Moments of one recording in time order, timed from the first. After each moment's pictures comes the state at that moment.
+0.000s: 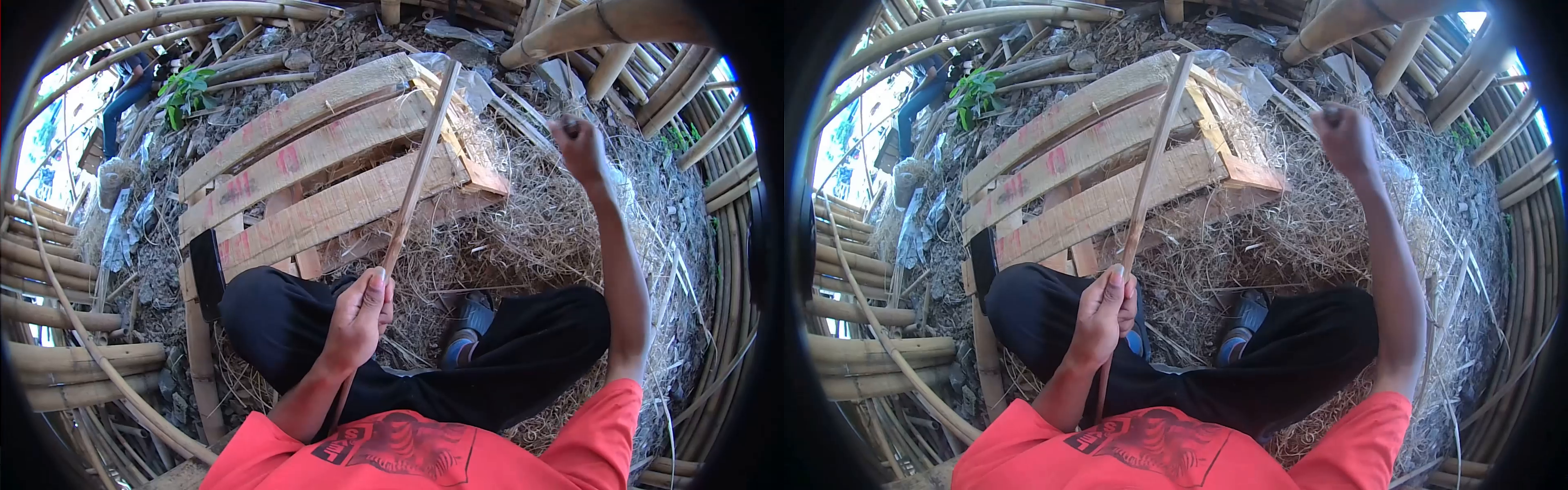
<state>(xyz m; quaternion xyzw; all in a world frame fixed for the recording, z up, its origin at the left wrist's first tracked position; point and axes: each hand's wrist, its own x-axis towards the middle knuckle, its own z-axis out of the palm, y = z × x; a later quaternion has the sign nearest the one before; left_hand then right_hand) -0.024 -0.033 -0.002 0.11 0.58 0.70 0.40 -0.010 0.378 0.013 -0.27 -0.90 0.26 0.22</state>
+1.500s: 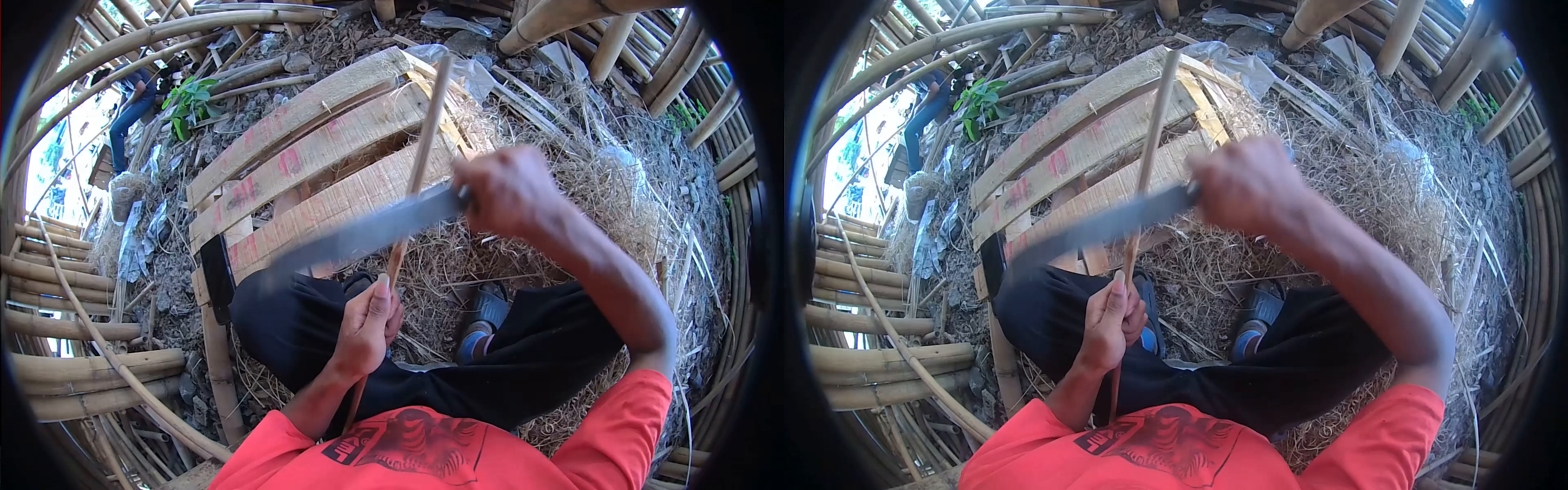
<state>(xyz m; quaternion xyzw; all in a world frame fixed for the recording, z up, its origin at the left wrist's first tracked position) -0.011 -0.036 -0.006 0.16 0.56 0.71 0.40 -0.013 0.224 0.048 0.02 -1.00 0.06 0.03</state>
